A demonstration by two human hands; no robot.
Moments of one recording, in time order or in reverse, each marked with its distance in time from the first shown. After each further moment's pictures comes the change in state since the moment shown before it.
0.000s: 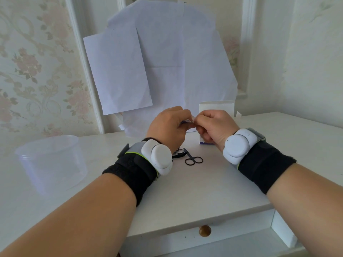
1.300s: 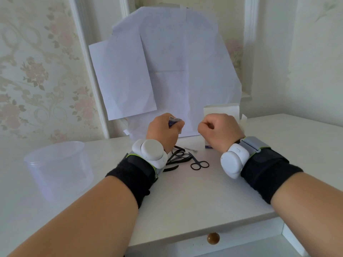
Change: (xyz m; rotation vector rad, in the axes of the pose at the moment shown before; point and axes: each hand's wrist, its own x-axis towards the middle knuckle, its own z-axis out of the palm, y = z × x) left_hand 0.000 -0.011 -0.011 -0.154 -0.018 -0.541; right_hand 0.002 0.008 0.001 -0.674 0.176 -0.281
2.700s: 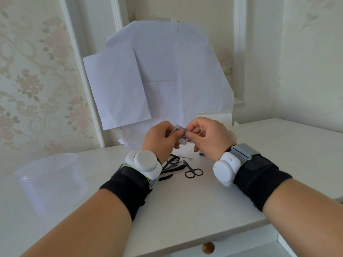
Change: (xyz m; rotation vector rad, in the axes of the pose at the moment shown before) left_hand -0.003 0.000 0.005 -0.184 -0.055 0.058; right_hand 0.000 -0.003 0.001 0.343 -0.071 -0.050
